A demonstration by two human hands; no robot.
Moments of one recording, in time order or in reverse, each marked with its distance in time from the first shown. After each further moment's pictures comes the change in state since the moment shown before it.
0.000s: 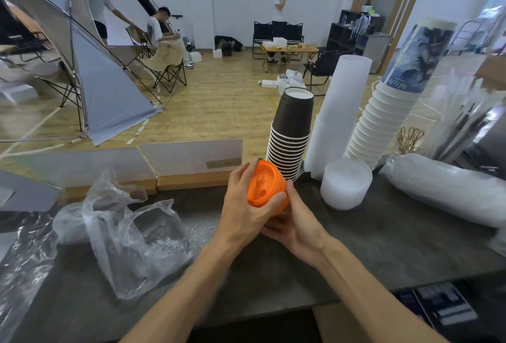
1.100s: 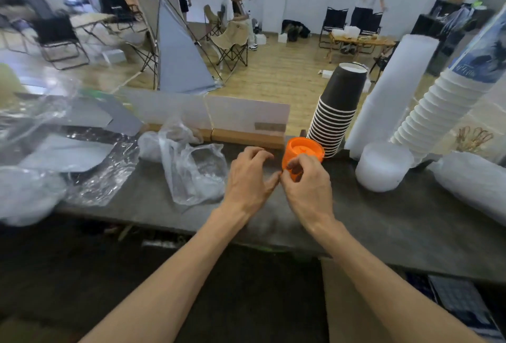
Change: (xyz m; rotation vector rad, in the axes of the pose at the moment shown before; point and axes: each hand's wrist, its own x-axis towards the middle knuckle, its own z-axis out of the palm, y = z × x) left_hand -0.070 0.017 -0.039 0.559 0.185 -0.017; right_hand -0.040 0.026 0.038 -1.196 0.328 -0.869
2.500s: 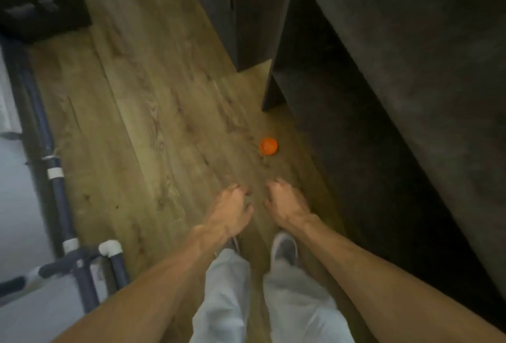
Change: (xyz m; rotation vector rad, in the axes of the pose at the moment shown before) left_hand -0.651 -0.610 -0.191 -0.099 -0.304 -1.375; right_hand -0.562 -0.214 0.691 -0.460 -1.655 -0.516
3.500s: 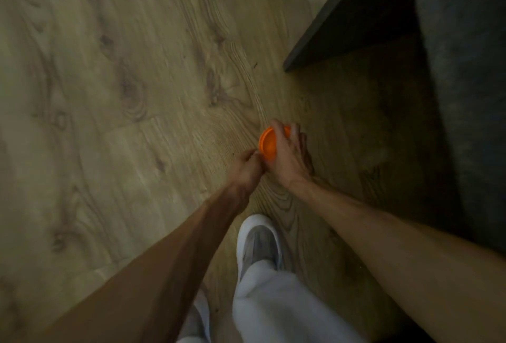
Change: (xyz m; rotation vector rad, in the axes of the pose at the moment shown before) left_hand 0.436 -0.122 0.153 -1.150 -0.014 -0.469; right_hand 0.448 0.113 0.138 0.045 0.181 0.016
